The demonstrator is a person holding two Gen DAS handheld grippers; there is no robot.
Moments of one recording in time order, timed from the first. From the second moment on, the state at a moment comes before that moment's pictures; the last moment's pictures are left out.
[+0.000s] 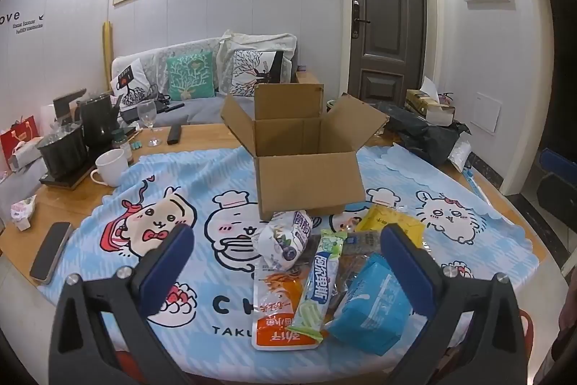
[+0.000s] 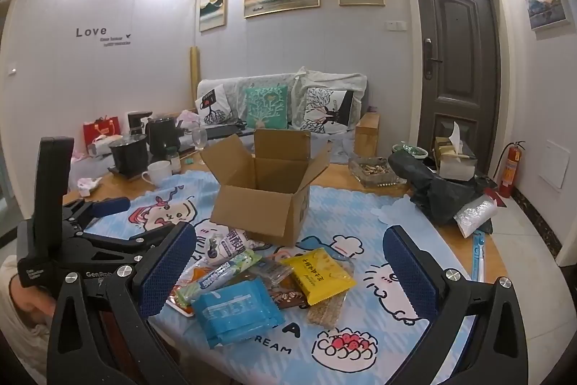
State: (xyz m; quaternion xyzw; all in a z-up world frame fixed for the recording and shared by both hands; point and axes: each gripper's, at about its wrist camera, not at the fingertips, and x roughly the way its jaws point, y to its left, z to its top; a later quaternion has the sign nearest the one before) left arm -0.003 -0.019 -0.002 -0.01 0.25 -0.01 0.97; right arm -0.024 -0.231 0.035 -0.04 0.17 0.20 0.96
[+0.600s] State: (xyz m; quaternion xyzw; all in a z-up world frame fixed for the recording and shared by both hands) left arm -0.003 -0.019 -0.001 -0.01 0.25 -0.01 0.97; right arm -0.024 -0.230 0.034 -0.03 0.17 0.20 0.96
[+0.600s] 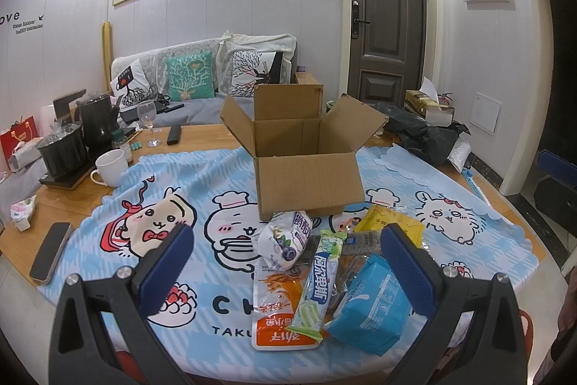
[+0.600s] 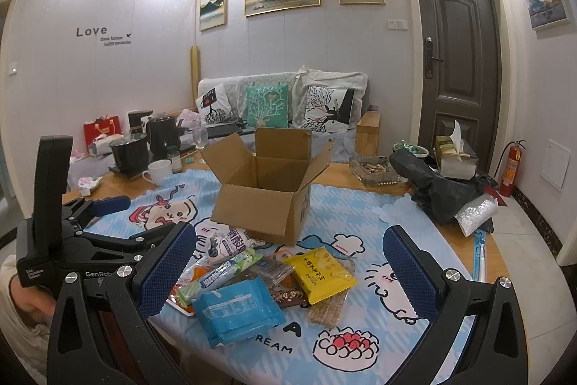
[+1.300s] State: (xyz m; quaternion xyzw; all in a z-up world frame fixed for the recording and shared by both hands) left arm 0.012 -0.009 -0.020 -0.01 0.27 -0.01 0.96; right arm -0.007 -0.209 0.004 -0.05 0.22 0.17 0.96
